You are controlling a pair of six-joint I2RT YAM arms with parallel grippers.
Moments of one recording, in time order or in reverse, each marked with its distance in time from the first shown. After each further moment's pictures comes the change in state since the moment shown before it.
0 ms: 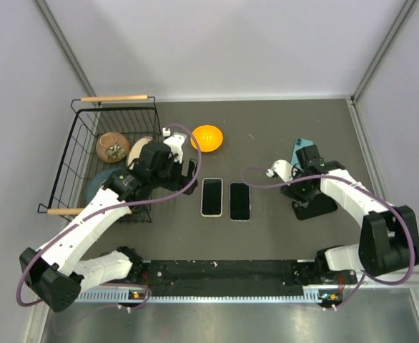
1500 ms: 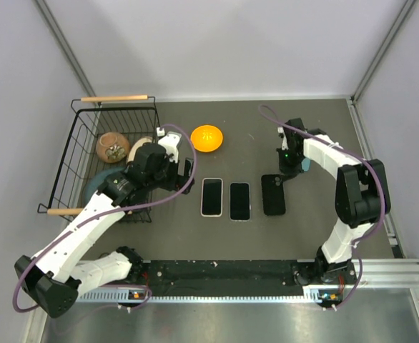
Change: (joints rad) left arm 0.000 -0.049 -0.005 0.001 -0.045 -0.002; right arm 0.002 0.446 0.433 -0.083 -0.017 0.956
